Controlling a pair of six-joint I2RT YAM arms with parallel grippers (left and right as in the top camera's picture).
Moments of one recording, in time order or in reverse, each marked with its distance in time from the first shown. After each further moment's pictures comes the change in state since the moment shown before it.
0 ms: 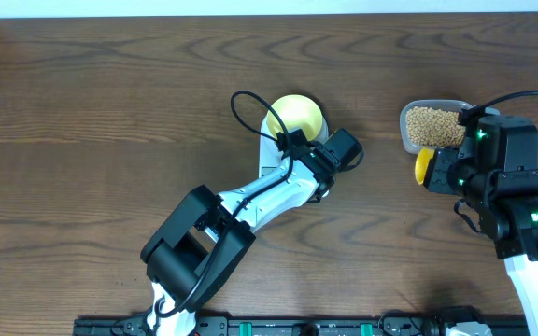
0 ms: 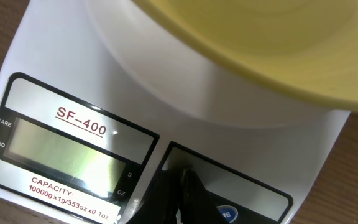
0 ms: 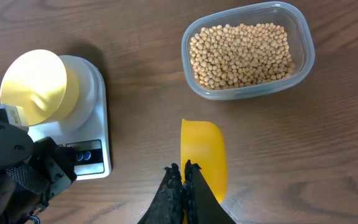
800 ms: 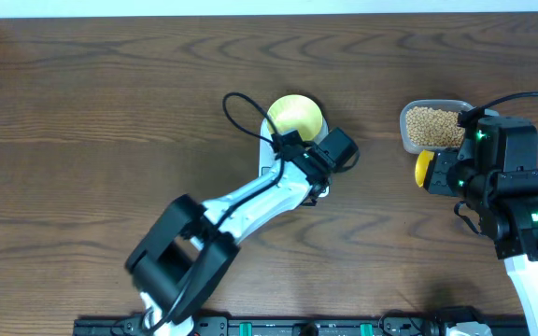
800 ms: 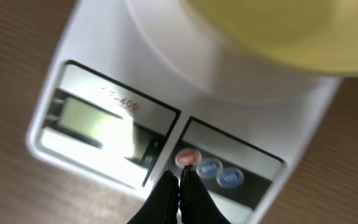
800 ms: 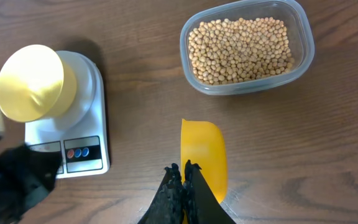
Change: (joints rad) left arm 0.003 -0.107 -0.023 -0.069 0.027 0.000; right arm 0.000 0.000 0.000 -0.016 0.000 0.000
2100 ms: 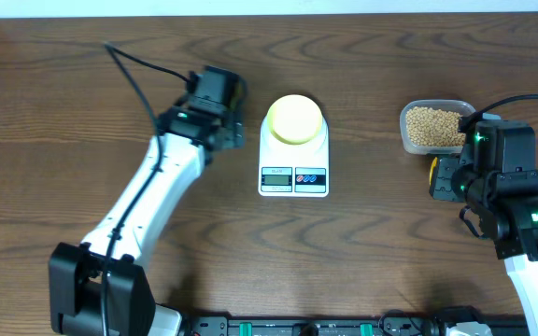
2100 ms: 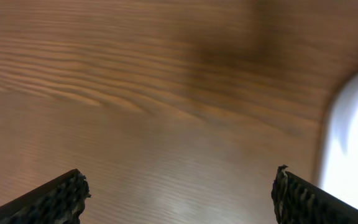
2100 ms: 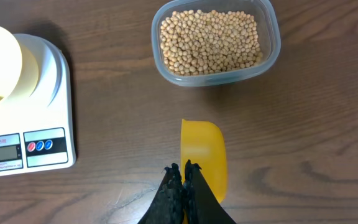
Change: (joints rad) left arm 0.515 -0.261 0.000 -0.066 -0.068 0.898; right arm 0.000 0.000 0.000 -0.053 0.090 -0.065
